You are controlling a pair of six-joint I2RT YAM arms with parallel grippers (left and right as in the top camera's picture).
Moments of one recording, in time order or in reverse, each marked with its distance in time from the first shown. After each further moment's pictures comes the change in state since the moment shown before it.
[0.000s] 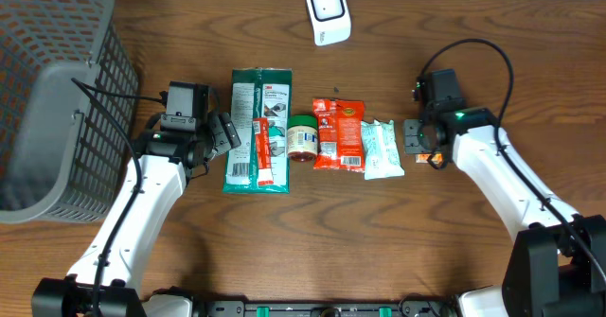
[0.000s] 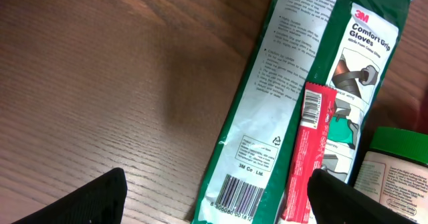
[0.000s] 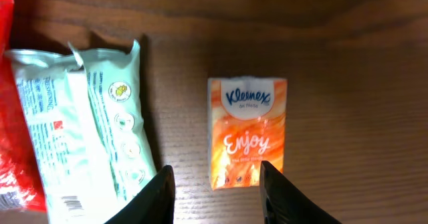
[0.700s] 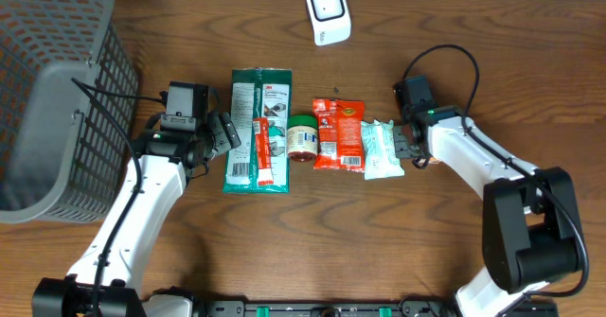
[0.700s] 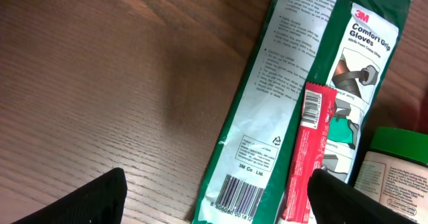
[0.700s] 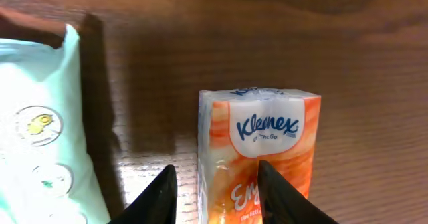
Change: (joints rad) left arm 0.000 0.000 0.000 0.000 0.000 0.000; right arm 0.042 0.194 -0.001 0.081 0.129 0.000
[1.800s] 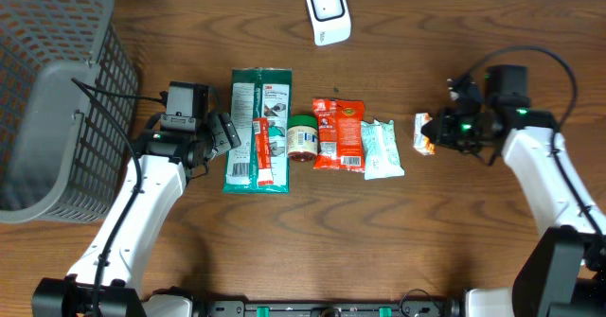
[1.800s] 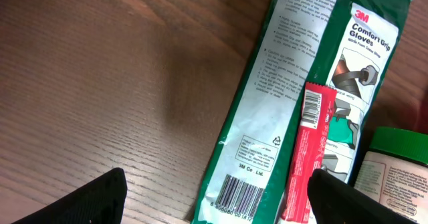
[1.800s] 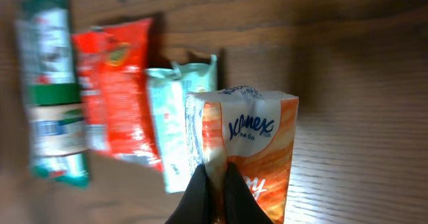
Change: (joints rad) left arm 0.000 0.000 0.000 0.000 0.000 0.000; right arm -0.357 -0.223 0.011 -0.095 -0.786 -0.039
